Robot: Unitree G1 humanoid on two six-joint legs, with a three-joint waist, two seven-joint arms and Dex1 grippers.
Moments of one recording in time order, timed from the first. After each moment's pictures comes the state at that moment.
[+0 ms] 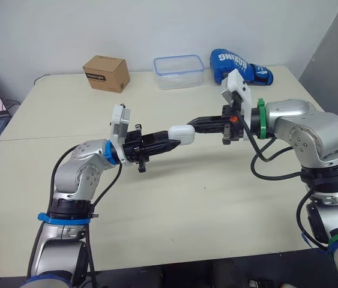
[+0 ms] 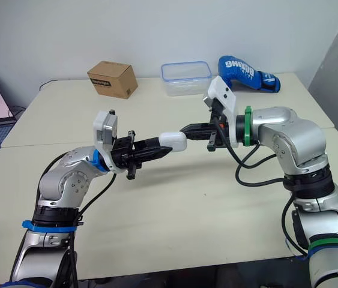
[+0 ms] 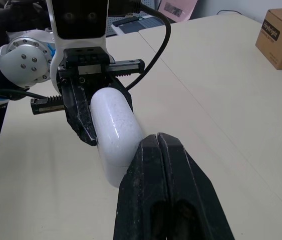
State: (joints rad) left arm -0.59 0.48 0.06 0.05 -0.66 0.46 -1.24; right arm -0.95 -0.57 0.15 -0.13 0.52 0.92 0.99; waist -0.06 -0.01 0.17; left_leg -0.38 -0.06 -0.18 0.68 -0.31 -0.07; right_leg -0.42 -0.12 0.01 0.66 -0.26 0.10
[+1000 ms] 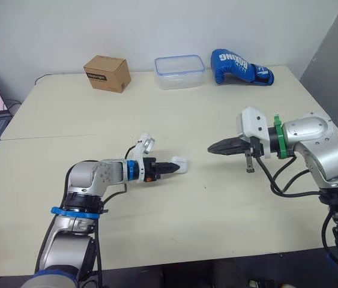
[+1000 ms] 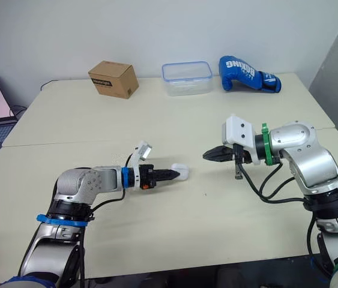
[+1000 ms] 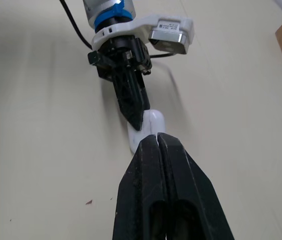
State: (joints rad) left arm -0.65 0.42 -0.02 0.24 -0.62 1.10 -0.78; right arm -0.72 -0.77 0.21 -0.15 0.29 0.42 1.24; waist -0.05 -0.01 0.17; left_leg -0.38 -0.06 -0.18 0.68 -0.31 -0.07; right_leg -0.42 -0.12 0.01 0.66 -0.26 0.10
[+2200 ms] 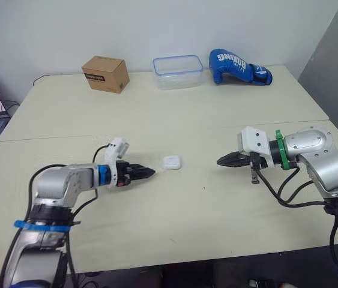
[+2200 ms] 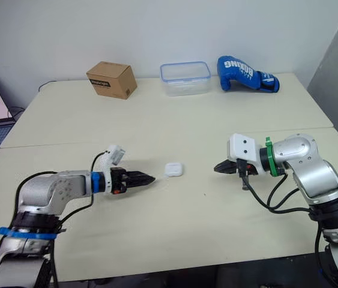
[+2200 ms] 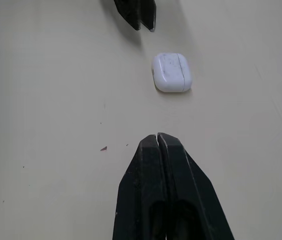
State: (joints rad) left arm -0.45 0.66 0.02 0.07 -0.54 0.97 -0.86; right arm -0.63 -0.80 0.22 -0.15 0.21 0.42 1.23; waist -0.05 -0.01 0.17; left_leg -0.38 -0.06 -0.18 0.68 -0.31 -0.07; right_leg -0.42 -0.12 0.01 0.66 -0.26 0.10
